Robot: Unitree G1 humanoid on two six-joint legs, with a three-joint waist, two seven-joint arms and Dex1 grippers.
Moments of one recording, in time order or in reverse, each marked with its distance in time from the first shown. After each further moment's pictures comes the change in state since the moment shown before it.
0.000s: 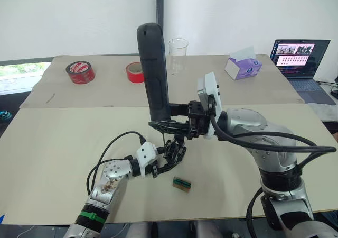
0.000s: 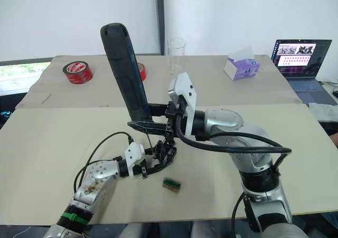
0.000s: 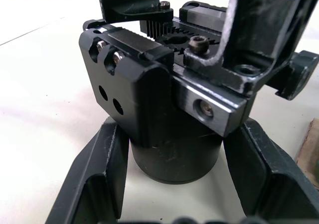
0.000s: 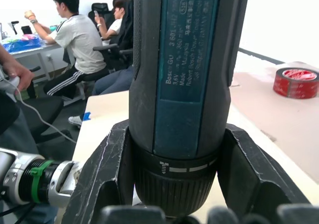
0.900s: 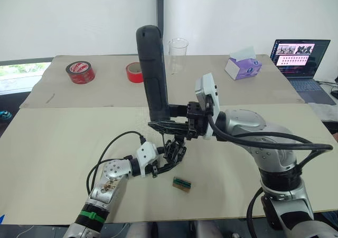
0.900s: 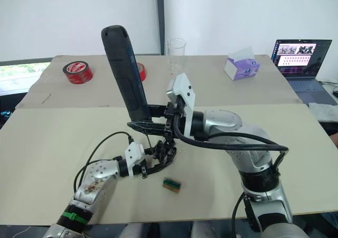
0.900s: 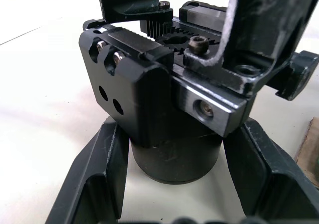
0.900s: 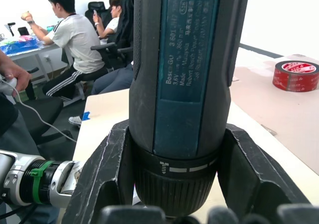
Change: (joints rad) left arm -0.005 0.003 0.000 0.002 -0.001 0.000 -0.005; right arm 0.000 -0.001 0.019 0.000 0.018 0.024 -0.034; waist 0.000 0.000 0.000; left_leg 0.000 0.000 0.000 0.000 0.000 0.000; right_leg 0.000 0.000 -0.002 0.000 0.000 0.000
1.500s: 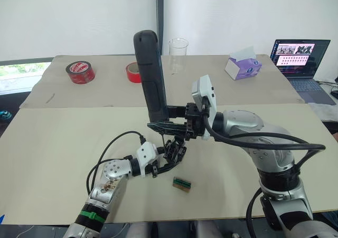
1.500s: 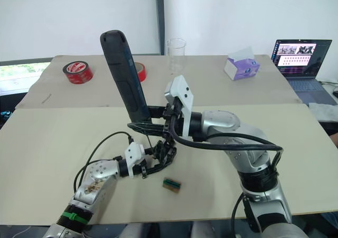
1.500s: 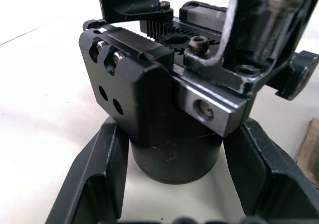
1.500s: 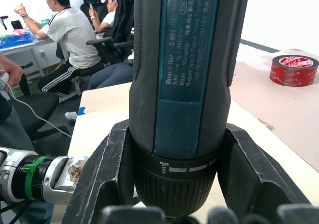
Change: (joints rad) left arm 0.000 0.000 0.000 0.000 0.000 0.000 0.000; right arm 0.000 0.005 0.011 0.006 -0.037 0.000 0.001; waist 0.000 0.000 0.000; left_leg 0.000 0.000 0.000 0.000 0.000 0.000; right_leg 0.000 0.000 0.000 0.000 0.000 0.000
